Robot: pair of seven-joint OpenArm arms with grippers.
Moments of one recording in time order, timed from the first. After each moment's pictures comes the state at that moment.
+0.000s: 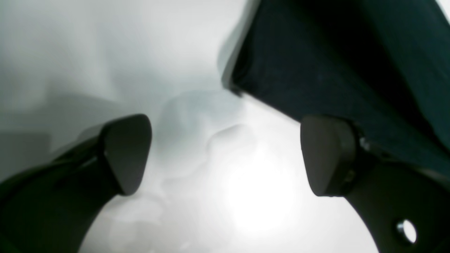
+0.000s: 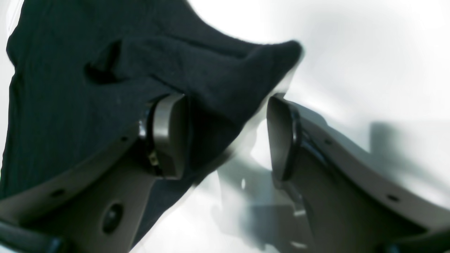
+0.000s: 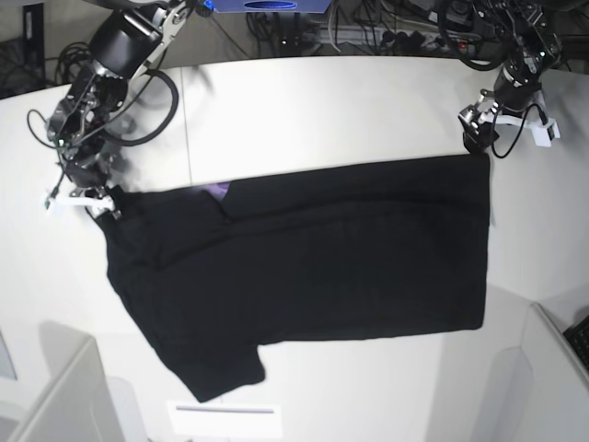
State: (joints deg) left arm 22.8 -4.0 -42.3 98.5 -38.6 -11.1 50.8; right arm 3.6 -1.3 40.5 77.2 24.1 5.4 -41.2
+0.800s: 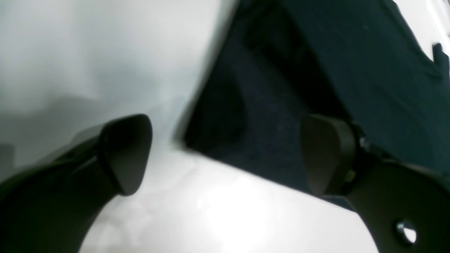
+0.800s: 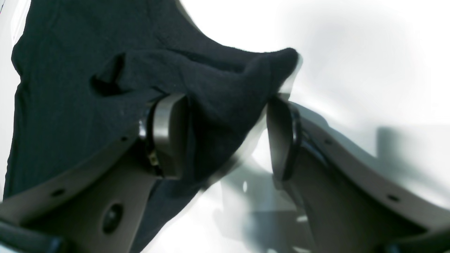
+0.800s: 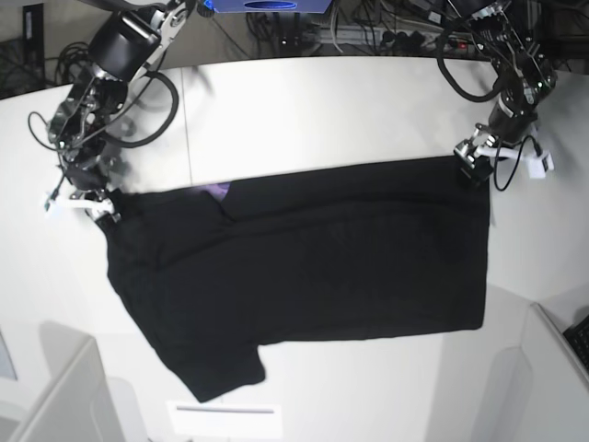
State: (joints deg) left arm 14.2 -5.5 -38.9 90.1 -39.9 -11.8 48.3; right arm 4.0 -1.0 40.1 75.1 24.7 5.6 -39.4
